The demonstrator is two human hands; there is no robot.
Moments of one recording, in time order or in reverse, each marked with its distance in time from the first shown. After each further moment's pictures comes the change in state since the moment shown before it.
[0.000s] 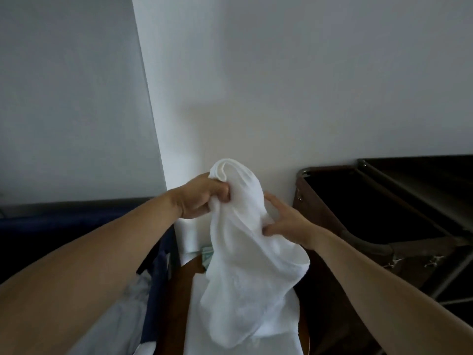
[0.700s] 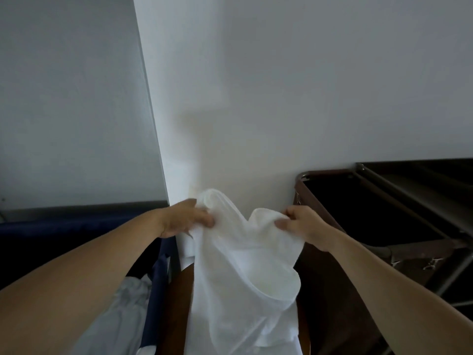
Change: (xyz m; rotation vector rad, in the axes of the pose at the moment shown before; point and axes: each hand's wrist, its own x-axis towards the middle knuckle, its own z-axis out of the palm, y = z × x) left_hand -0.018 -0.037 -0.038 0.337 0.043 -0.288; right_hand -0.009 0.013 -0.019 -0.085 0.171 0.068
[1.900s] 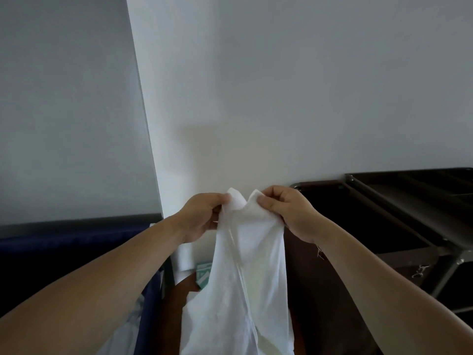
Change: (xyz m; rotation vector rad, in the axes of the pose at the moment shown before) left_hand 0.000 0.057 0.049 -0.393 0.166 0.180; right_hand -0.026 -0.077 -0.019 0.455 -0.011 -0.202
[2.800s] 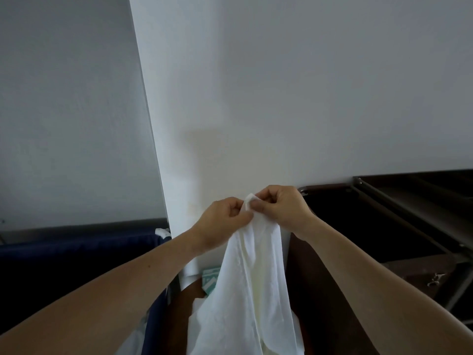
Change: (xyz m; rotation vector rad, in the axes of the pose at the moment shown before) left_hand -0.015 0.001 0.020 0.574 0.092 0.316; right_hand 0.027 -0.002 0.015 -0.254 0.140 -0.082
